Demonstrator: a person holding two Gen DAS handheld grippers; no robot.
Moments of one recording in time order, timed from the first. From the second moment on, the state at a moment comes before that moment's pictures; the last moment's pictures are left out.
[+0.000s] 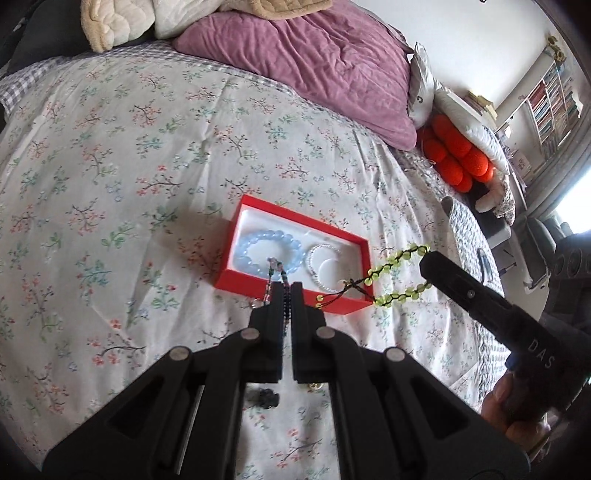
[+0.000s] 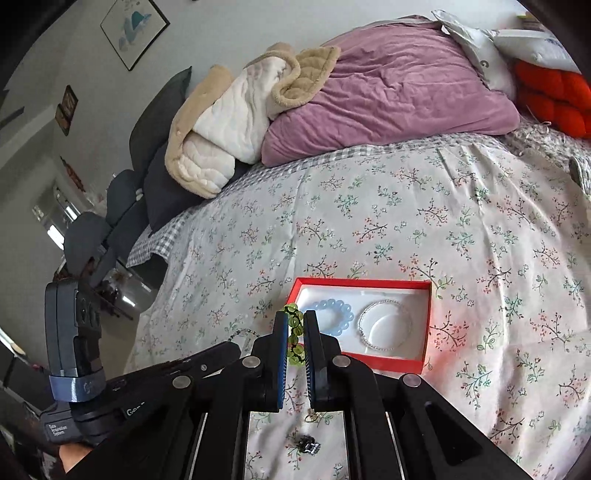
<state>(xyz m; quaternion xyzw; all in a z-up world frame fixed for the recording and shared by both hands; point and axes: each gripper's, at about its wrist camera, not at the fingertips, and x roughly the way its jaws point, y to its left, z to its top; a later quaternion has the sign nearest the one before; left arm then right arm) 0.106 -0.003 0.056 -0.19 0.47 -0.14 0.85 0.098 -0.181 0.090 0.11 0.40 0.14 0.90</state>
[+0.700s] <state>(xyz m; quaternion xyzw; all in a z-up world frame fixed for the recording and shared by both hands) 0.163 -0.019 -0.002 -0.23 0.47 -0.11 0.84 0.132 -0.198 0.064 0.12 0.40 0.10 0.90</state>
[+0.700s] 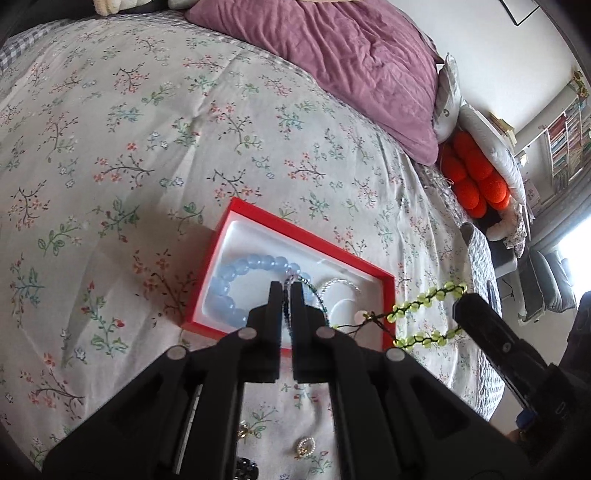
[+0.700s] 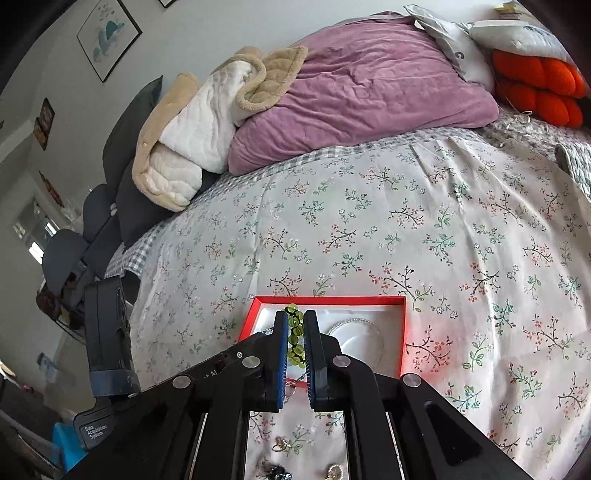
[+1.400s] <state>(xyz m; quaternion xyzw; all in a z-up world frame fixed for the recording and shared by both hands) 0.151 -0.023 0.005 -0.13 0.49 -0.08 0.86 0.156 -0.226 0.023 0.10 0.44 0.05 0.89</state>
